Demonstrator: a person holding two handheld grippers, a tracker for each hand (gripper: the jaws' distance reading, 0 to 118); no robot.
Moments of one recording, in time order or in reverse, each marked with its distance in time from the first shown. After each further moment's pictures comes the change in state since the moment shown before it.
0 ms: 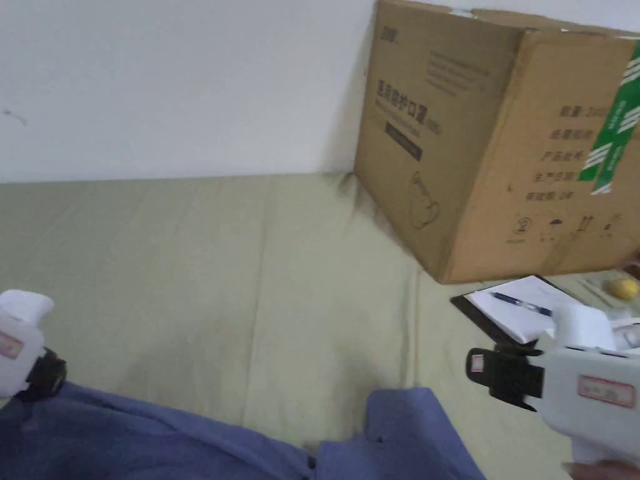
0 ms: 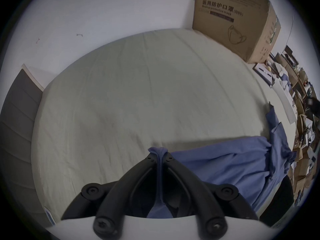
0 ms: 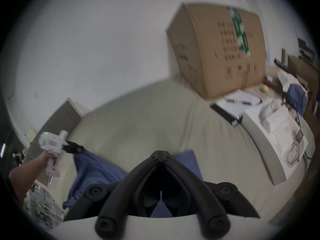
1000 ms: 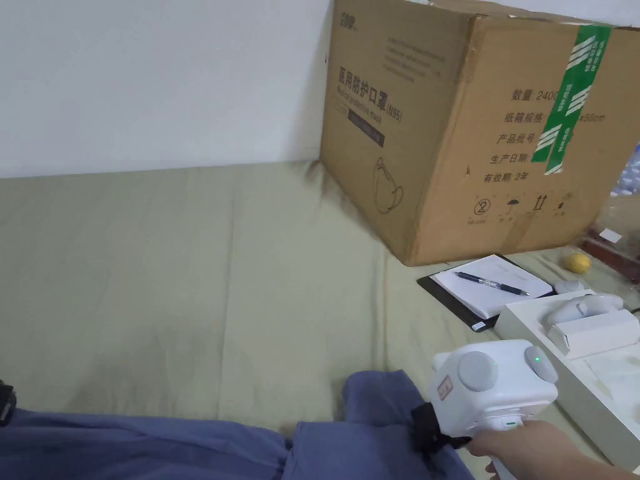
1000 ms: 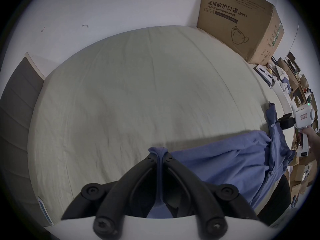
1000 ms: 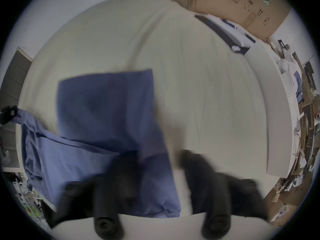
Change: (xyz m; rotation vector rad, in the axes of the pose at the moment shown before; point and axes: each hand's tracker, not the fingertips) left arm -0.006 -0.026 -0.001 -0.038 -0.005 0.052; right arm 0.026 -0.041 -0.121 -0.528 -0.314 0.136
